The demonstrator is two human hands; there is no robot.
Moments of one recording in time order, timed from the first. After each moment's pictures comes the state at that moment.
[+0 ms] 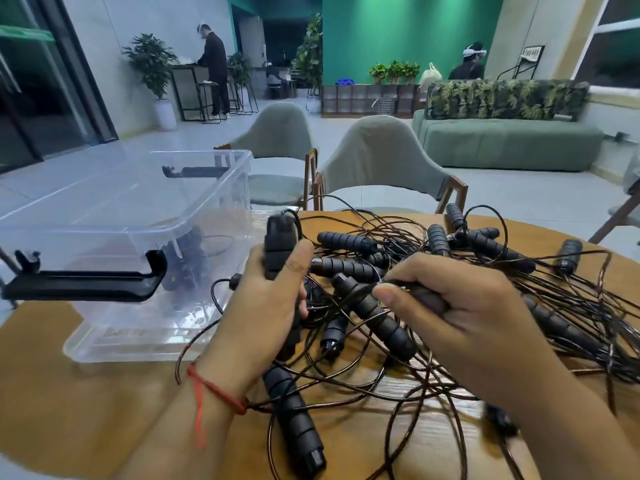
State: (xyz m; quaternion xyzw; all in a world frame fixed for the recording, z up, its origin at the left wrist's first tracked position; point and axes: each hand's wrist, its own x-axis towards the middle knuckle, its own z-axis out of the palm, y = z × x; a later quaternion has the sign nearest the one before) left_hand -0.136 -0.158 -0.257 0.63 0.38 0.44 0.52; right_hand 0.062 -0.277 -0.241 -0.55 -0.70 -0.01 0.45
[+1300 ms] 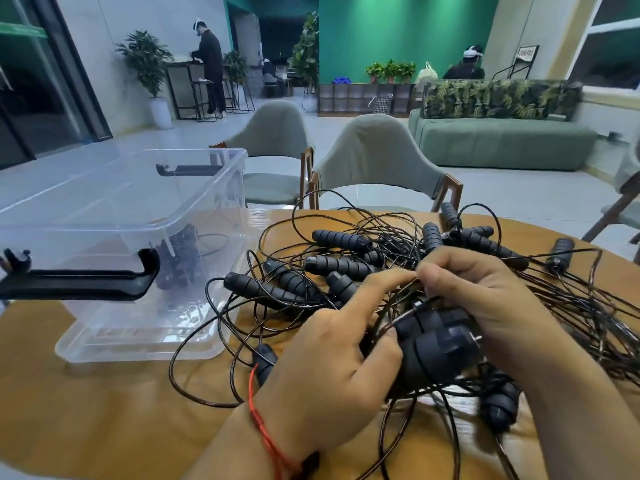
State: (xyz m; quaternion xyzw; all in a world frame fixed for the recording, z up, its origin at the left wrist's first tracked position) left_hand -0.110 -0.216 -0.264 0.85 0.17 0.33 0.38; right_hand 0.100 -0.272 -0.245 -0.50 -0.52 0.39 0.57
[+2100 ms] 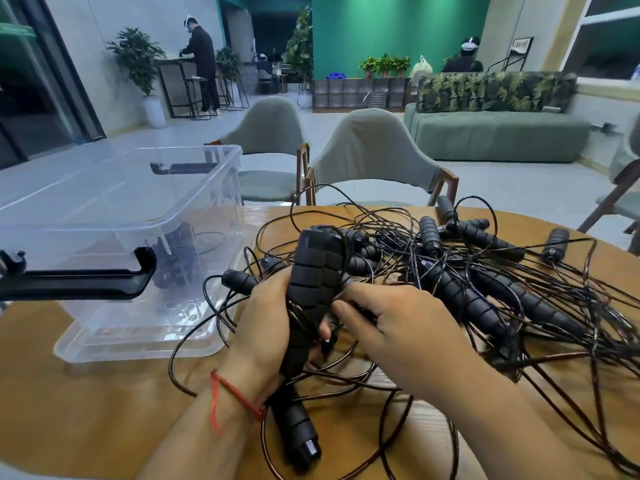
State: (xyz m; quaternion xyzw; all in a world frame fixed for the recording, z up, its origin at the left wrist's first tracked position) left_hand -0.118 -0.162 -0.286 0.50 0.32 0.39 0.70; right_hand 0.035 -0.254 -0.272 -0.69 -0.68 0.01 0.26
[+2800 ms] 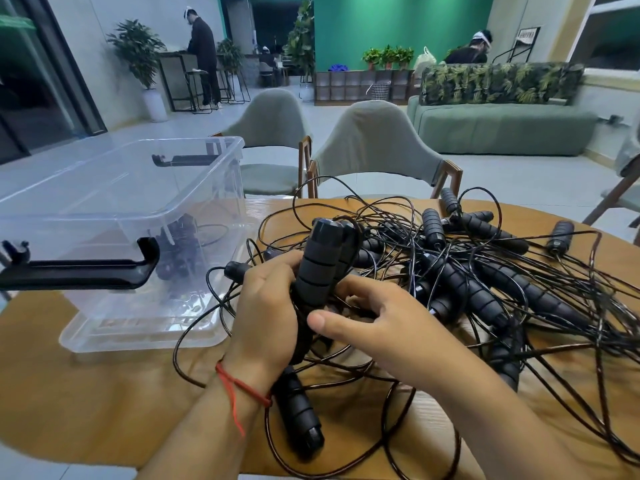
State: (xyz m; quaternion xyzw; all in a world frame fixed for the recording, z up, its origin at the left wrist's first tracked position) left_hand -0.124 -0.170 -0.276 0.66 0.31 0.49 0.48; right_hand 0.029 -0.251 -0.278 -0.61 -0.62 0.31 0.39
